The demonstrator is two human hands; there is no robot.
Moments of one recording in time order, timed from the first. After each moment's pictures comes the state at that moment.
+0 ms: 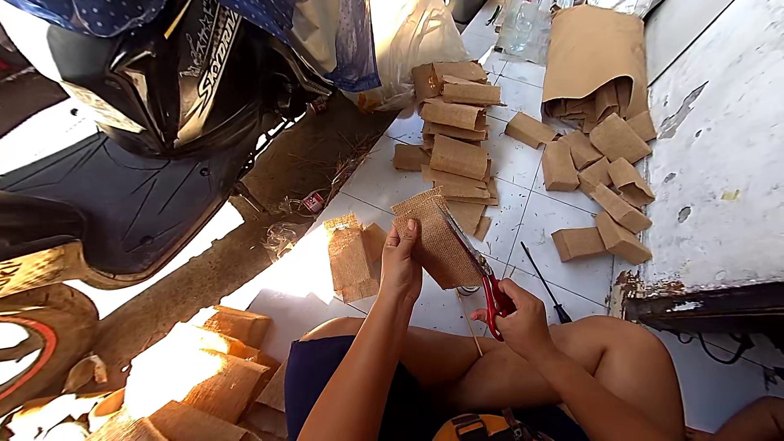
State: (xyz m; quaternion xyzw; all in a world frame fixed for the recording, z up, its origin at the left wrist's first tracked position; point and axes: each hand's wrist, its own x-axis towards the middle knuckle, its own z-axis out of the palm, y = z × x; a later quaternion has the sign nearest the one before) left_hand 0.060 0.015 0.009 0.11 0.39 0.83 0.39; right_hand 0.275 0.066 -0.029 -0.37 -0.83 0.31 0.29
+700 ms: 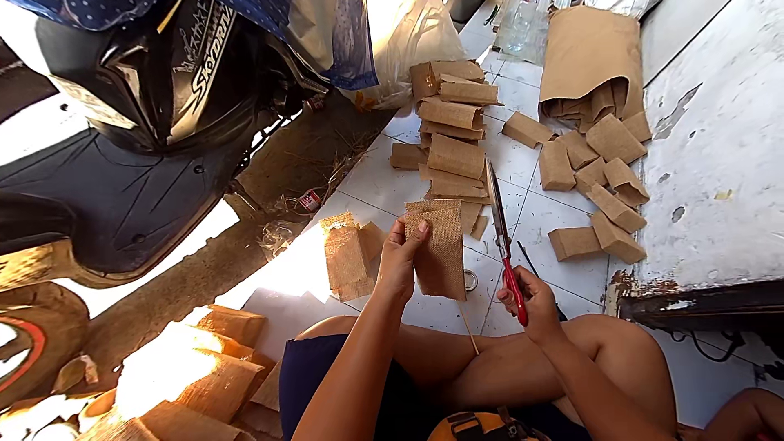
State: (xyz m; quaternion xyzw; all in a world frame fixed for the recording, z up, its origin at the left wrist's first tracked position) left_hand 0.057 0.009 0.012 0.20 0.50 0.74 0.40; right_hand 0.284 0.089 -0.017 -0.34 -0.70 0.54 0.32
